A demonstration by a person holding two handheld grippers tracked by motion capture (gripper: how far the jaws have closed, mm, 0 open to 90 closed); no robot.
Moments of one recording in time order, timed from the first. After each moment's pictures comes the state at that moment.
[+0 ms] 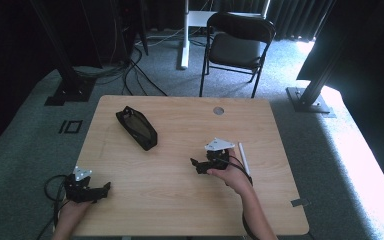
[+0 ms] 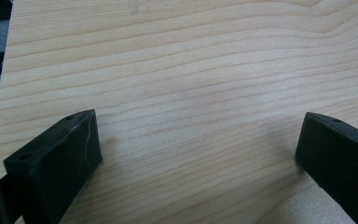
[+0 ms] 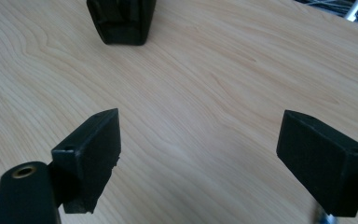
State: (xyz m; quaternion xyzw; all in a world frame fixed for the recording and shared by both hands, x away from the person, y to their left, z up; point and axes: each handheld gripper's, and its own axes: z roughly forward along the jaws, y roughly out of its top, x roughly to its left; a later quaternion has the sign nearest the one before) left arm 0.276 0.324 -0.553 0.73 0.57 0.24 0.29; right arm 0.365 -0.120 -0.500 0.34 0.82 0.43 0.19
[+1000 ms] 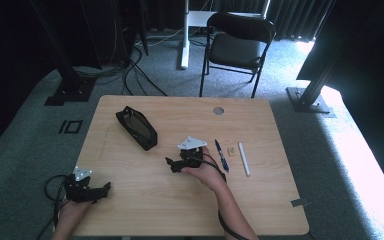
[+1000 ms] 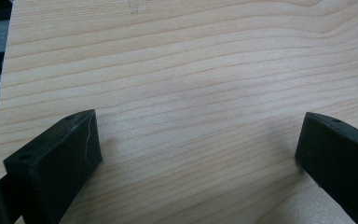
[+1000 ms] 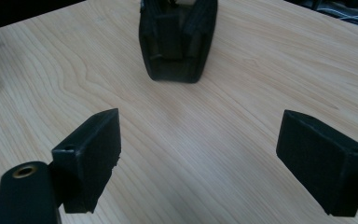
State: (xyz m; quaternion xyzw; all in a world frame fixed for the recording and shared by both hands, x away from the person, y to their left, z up) left arm 0.276 0.324 -0.553 0.73 0.57 0.24 0.29; right arm 0.374 -0.041 -0.508 0.31 0.82 0.45 0.17
